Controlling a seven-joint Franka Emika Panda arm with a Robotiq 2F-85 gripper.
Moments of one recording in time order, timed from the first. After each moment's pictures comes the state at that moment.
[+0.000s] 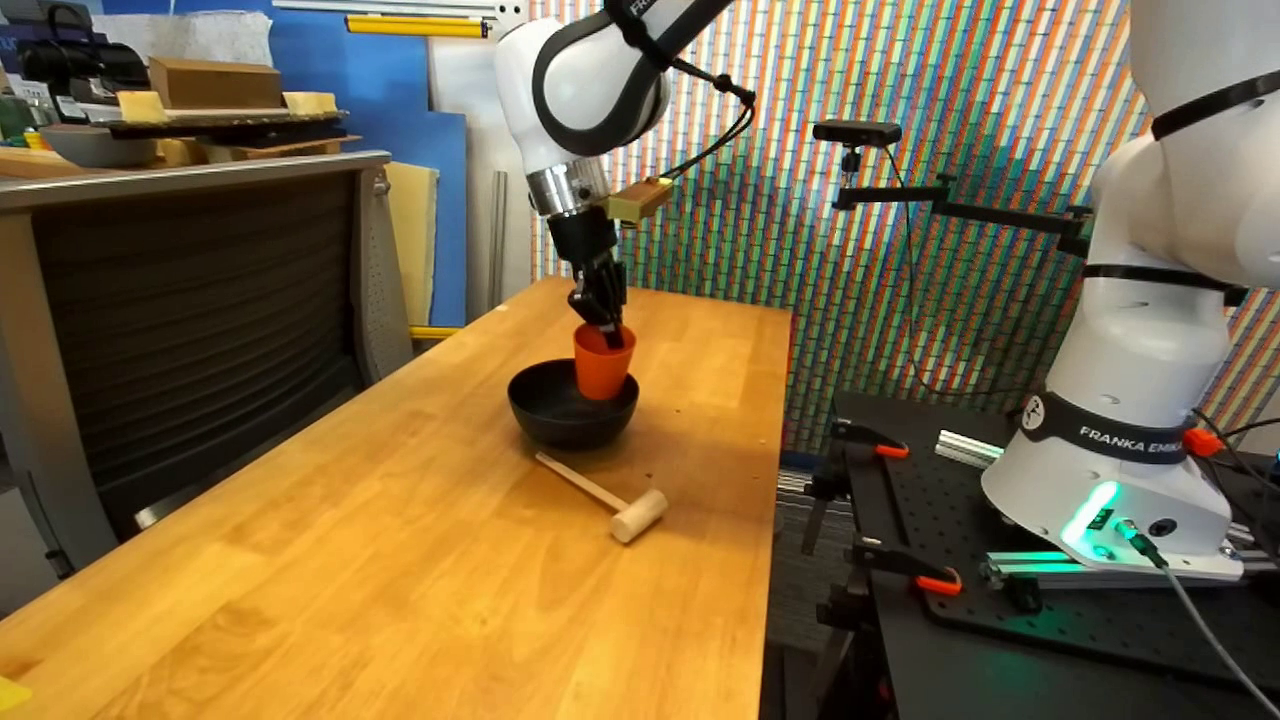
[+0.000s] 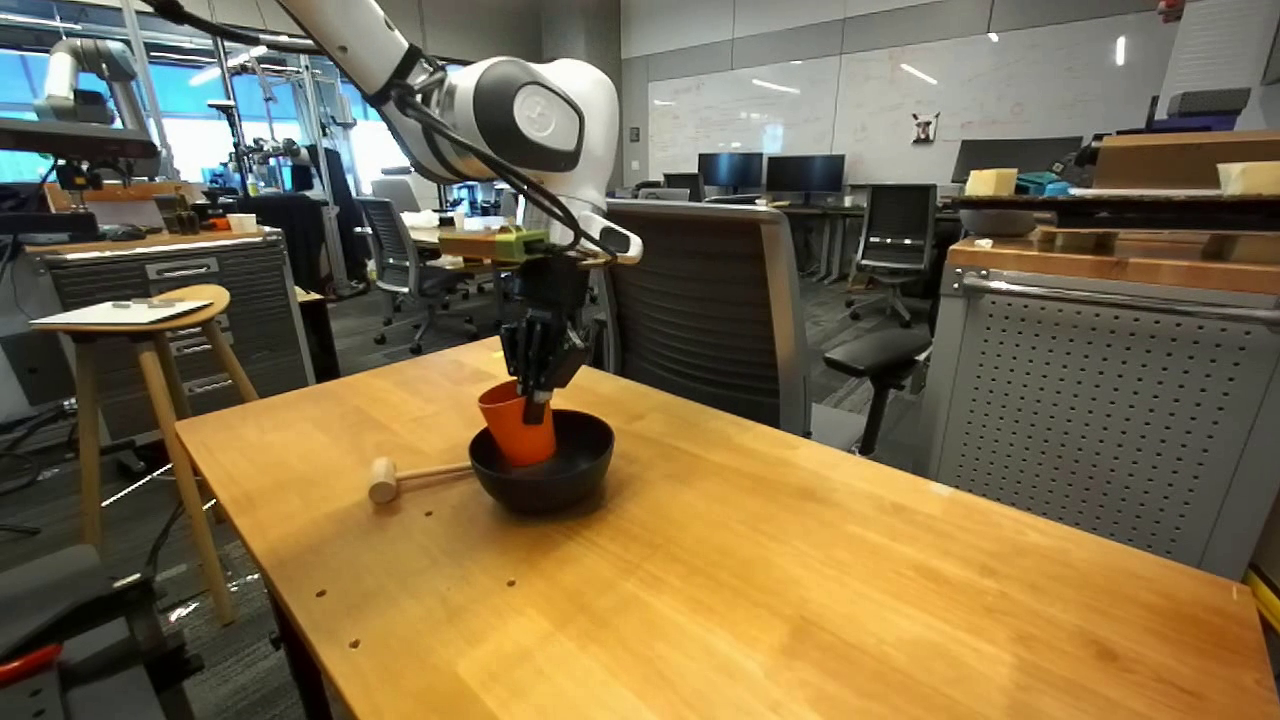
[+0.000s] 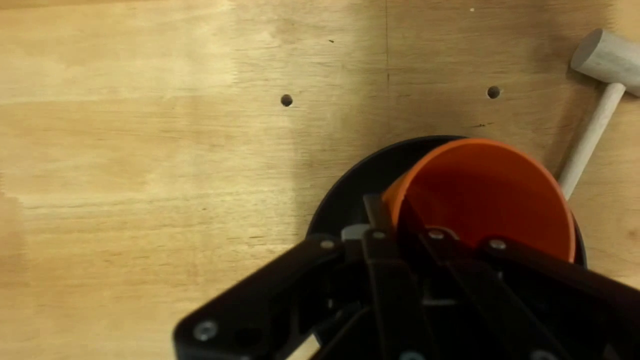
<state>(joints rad) -0.01 0.40 -0.03 -1.94 -0.07 2.02 0.06</state>
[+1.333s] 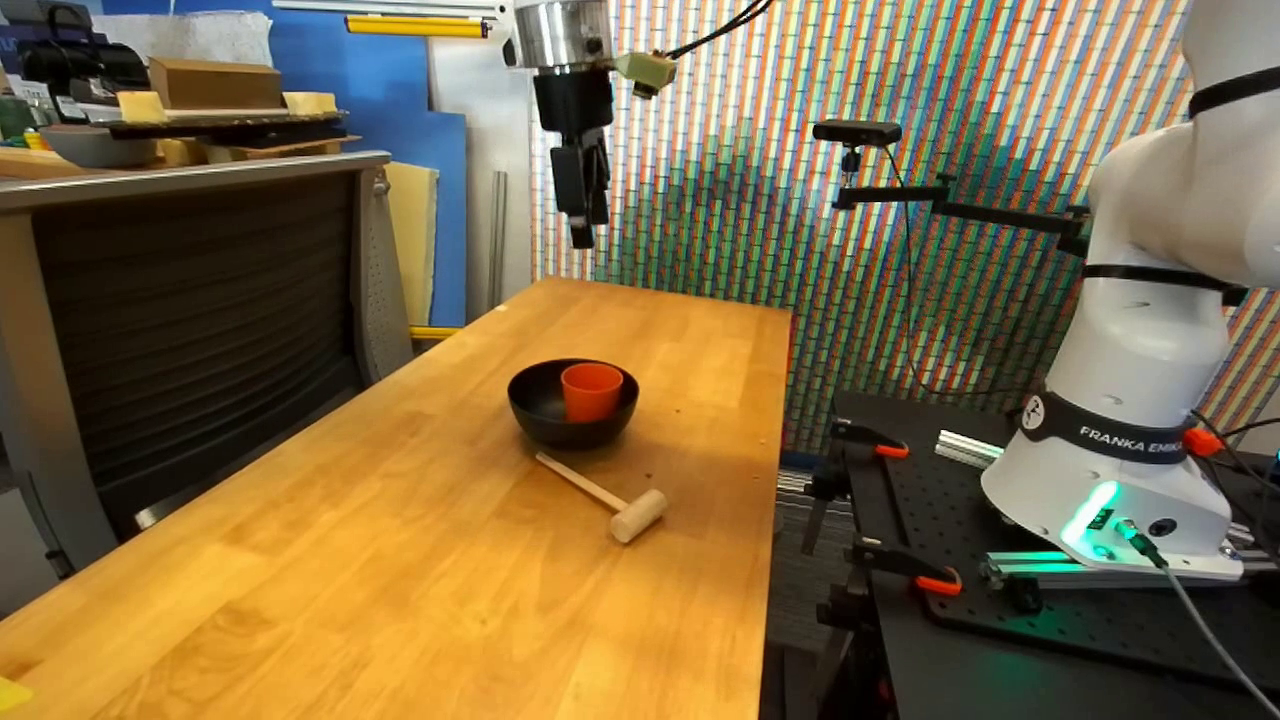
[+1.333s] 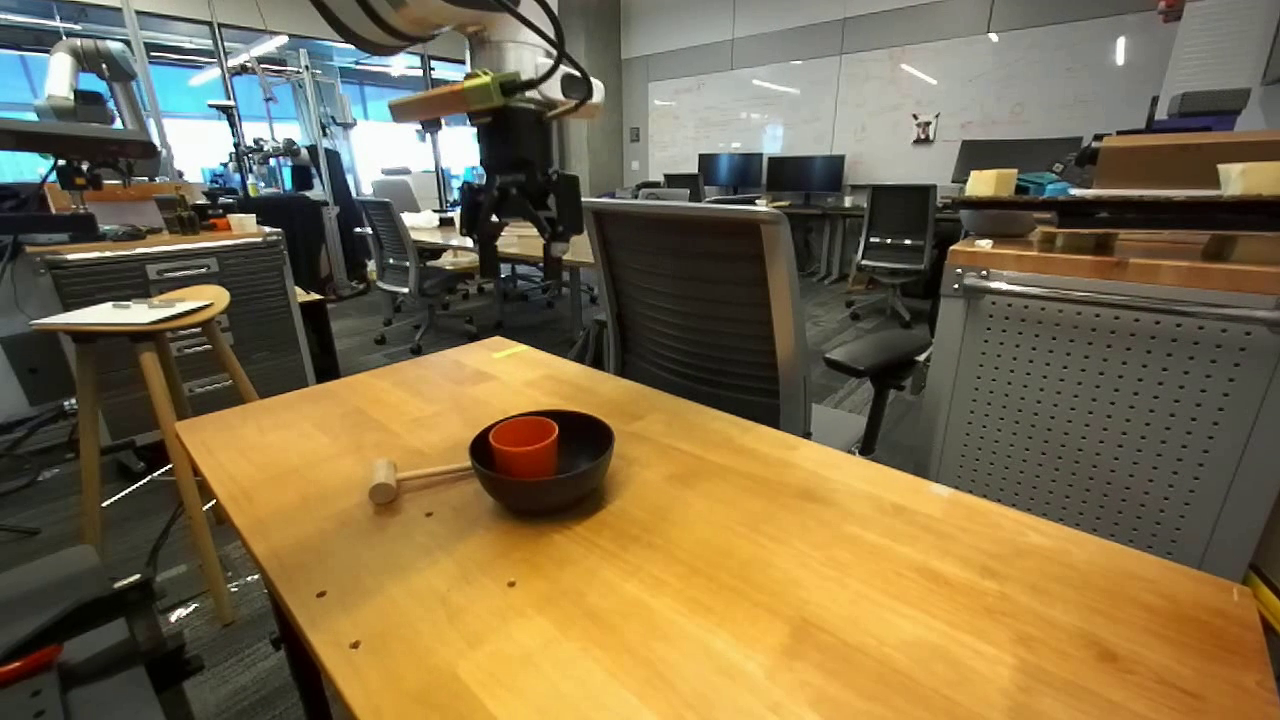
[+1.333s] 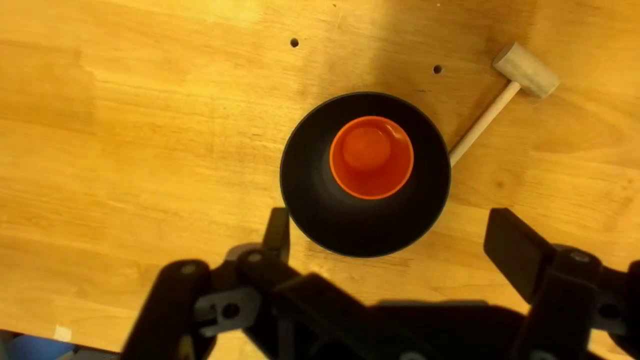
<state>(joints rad) 0.03 0.09 0.01 -1.98 -0.12 1.97 -0.06</state>
